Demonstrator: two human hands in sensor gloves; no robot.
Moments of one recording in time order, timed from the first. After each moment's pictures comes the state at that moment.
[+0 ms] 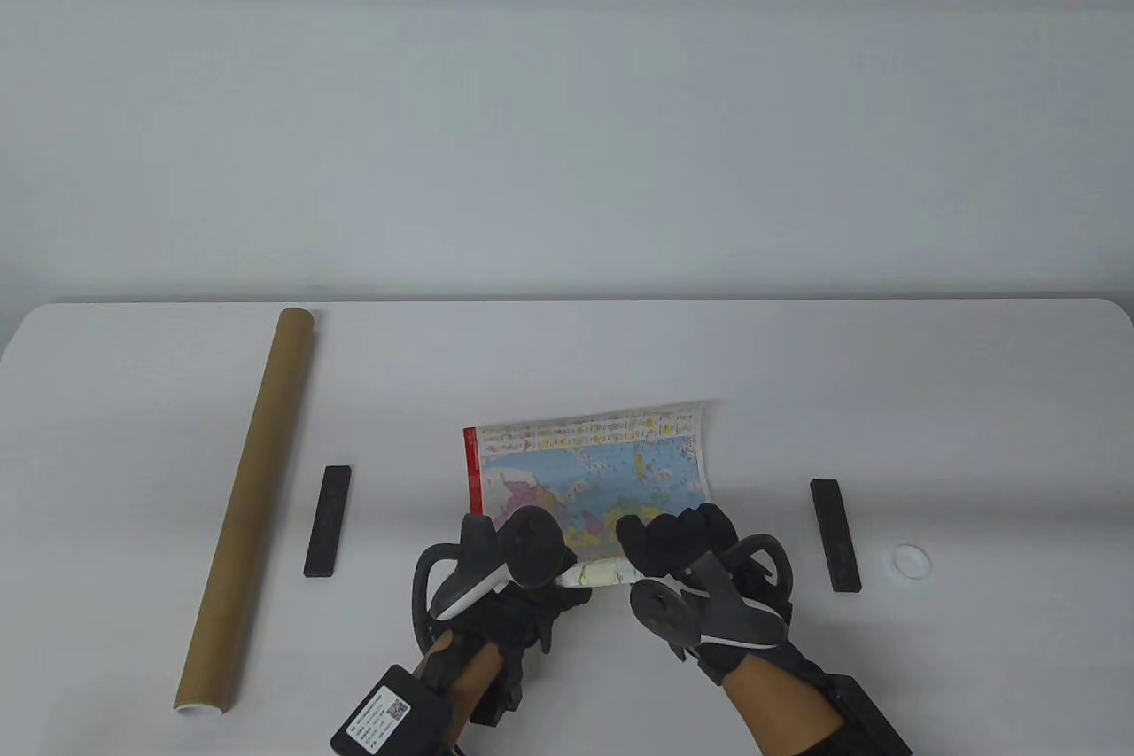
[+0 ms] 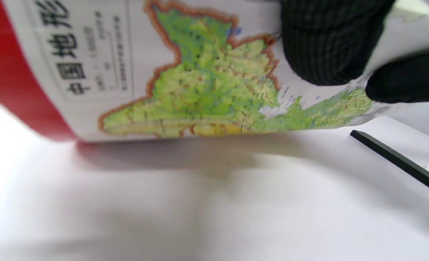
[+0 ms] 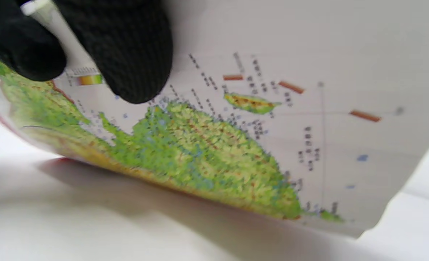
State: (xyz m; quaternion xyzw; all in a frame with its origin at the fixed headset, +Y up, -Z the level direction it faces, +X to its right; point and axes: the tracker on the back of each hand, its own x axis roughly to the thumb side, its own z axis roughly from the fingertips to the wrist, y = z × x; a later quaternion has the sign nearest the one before) left_hand -0.090 -0.701 -0.332 -0.12 -0.12 0.10 0.98; right_hand 0.098 -0.687 -0.314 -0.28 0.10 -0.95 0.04
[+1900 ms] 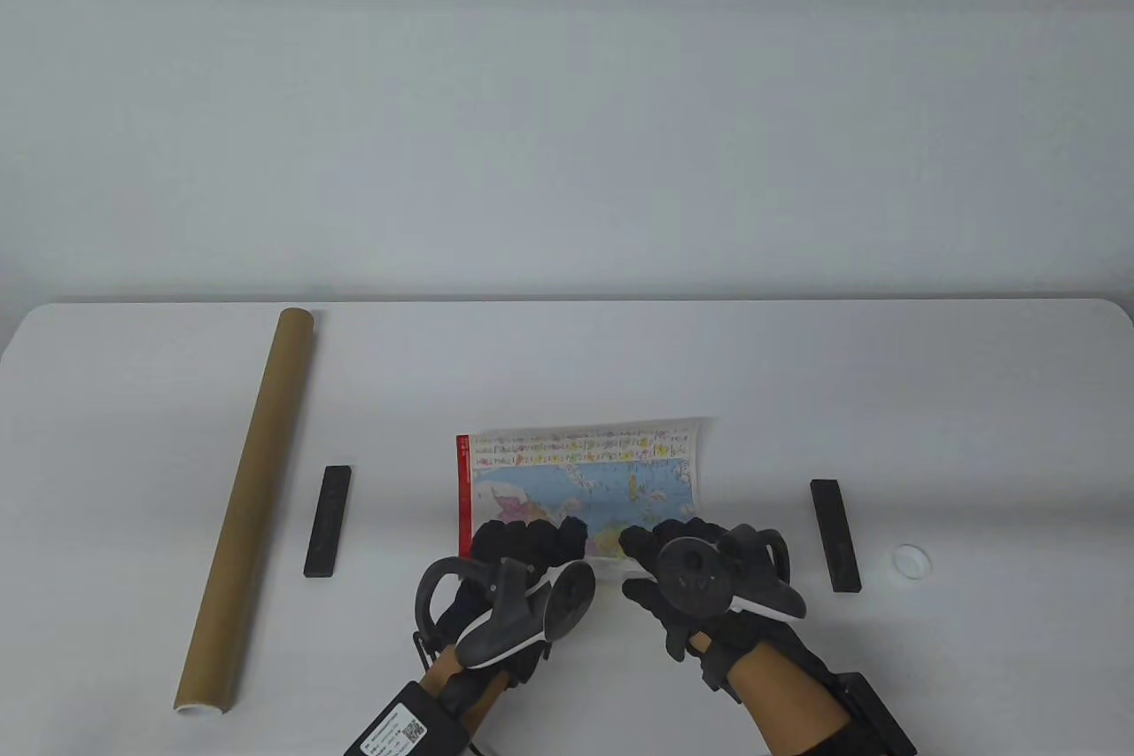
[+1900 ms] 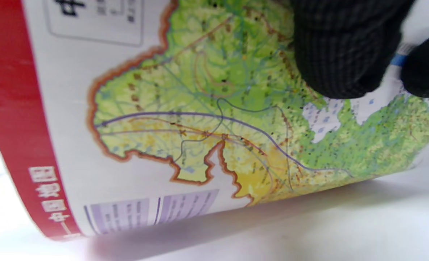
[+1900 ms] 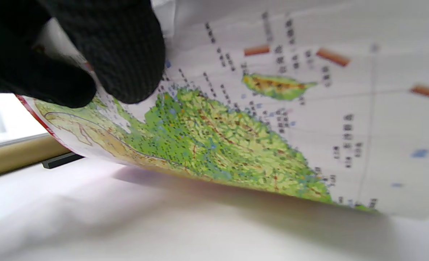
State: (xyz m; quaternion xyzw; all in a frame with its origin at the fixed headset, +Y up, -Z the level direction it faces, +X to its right) left_hand -0.077 -0.687 -0.312 0.07 -0.15 -0.02 0.99; right_hand 0.110 -0.689 -0.322 -0.27 0.05 -0.96 -0.07
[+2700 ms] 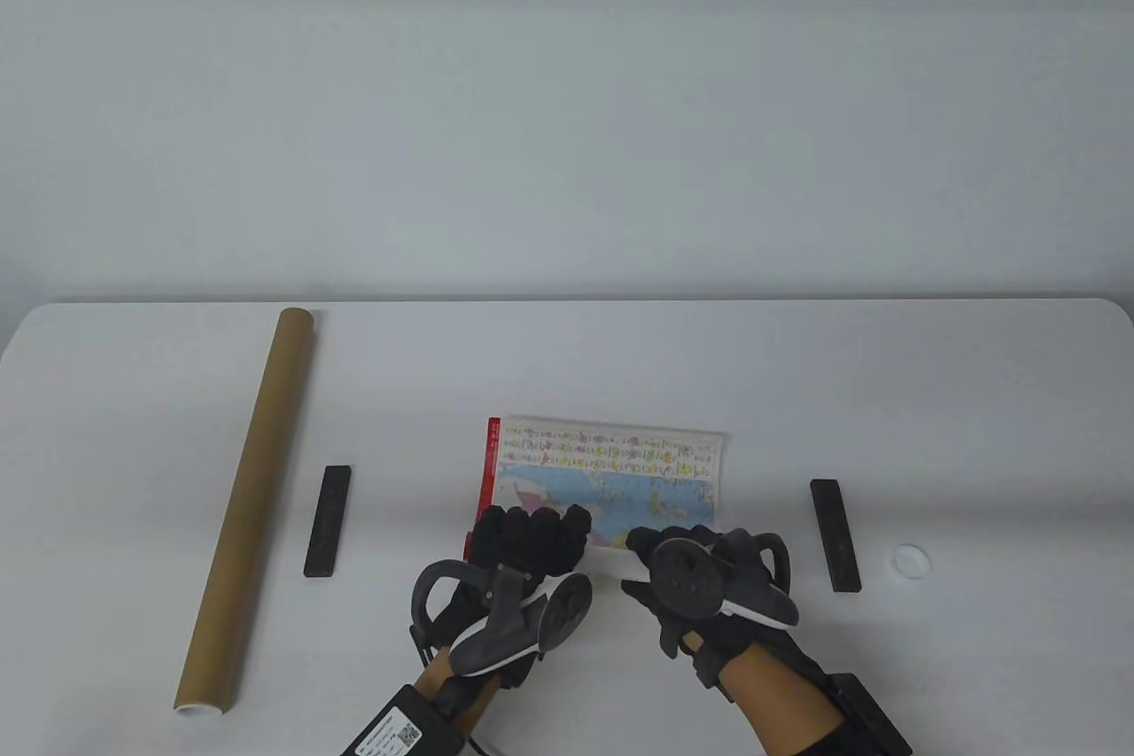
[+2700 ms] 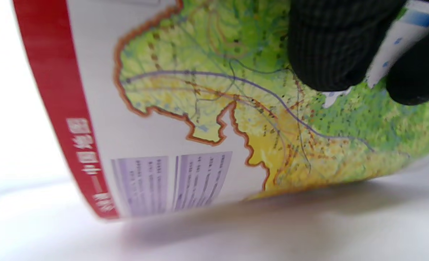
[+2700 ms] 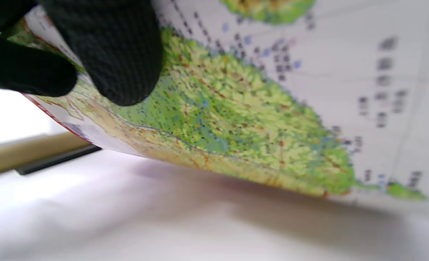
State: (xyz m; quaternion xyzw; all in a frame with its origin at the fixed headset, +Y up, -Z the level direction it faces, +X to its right) left_hand -0.074 -0.687 -0.301 0.14 -0.18 -0.06 0.97; right_hand 0.115 -0.694 -0.331 -0.23 0.01 -0.96 -0.13
